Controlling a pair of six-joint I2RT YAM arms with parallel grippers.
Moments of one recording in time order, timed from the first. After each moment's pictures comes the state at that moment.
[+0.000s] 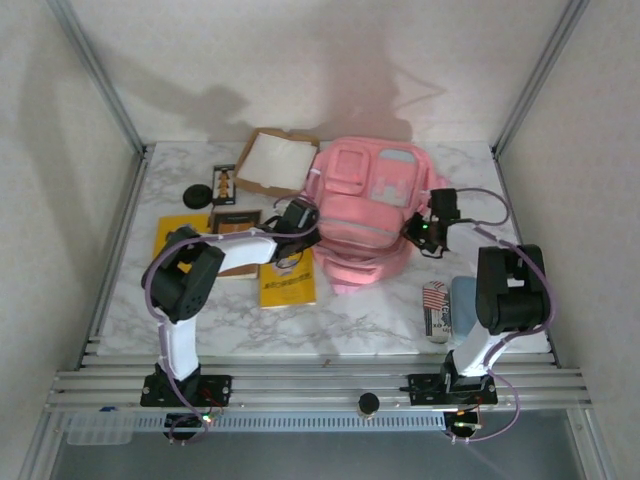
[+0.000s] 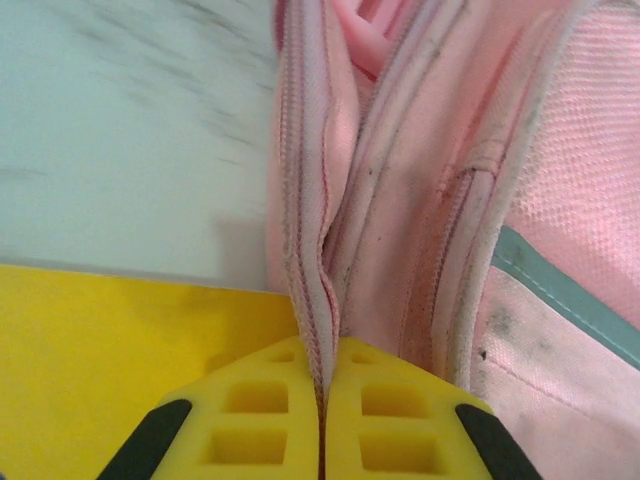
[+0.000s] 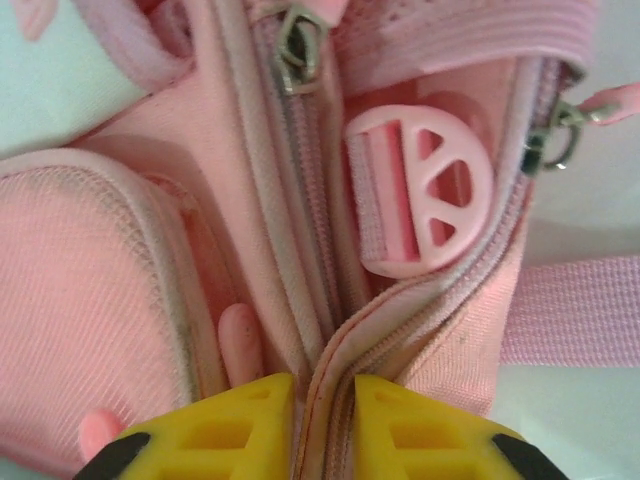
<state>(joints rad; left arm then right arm) -0.58 1.92 1.14 -0.06 -0.12 -0.95 0.13 1.69 0.96 -0.23 -0.27 0.64</state>
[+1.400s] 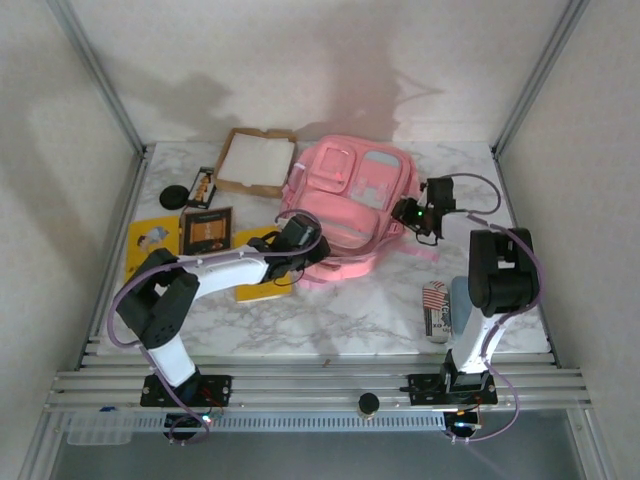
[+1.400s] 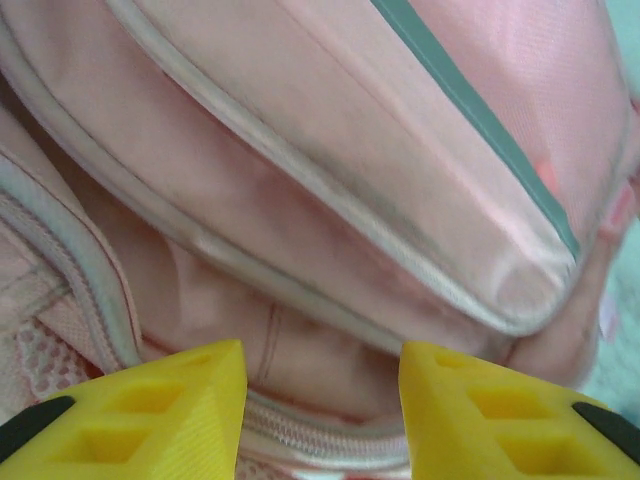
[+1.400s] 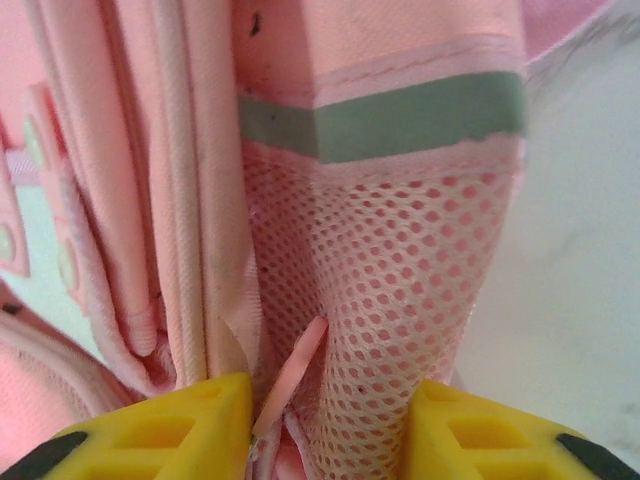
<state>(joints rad) -0.70 1.72 1.00 -0.09 -0.10 -1.05 0.12 1.83 1.06 -0.08 -0.32 0.56</state>
